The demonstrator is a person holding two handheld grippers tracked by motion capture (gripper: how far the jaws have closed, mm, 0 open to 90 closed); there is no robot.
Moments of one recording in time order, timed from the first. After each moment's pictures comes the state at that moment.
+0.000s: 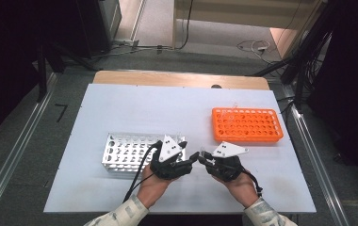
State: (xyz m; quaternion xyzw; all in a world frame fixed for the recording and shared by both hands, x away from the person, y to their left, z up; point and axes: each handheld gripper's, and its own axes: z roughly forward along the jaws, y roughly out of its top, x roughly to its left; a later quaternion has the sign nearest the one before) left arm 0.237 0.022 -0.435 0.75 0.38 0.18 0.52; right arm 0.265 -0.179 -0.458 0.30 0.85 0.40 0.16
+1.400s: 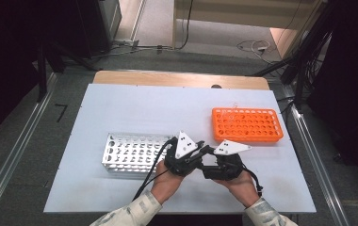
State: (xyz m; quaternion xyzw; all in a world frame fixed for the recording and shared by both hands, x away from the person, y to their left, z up) left arm 0.246 -0.005 -0.427 0.75 0.36 0.19 0.52; right arm 0.268 -0.182 -0.454 0.30 0.85 0.42 0.13
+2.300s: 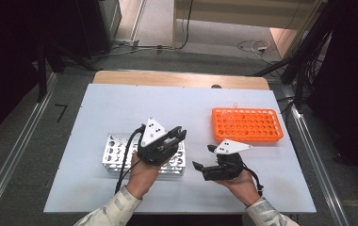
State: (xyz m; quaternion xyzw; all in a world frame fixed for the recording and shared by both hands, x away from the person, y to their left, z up) left arm 0.245 0.061 -0.389 0.70 0.40 0.22 0.55; right arm 0.270 -0.183 -0.453 0.30 0.85 0.42 0.13
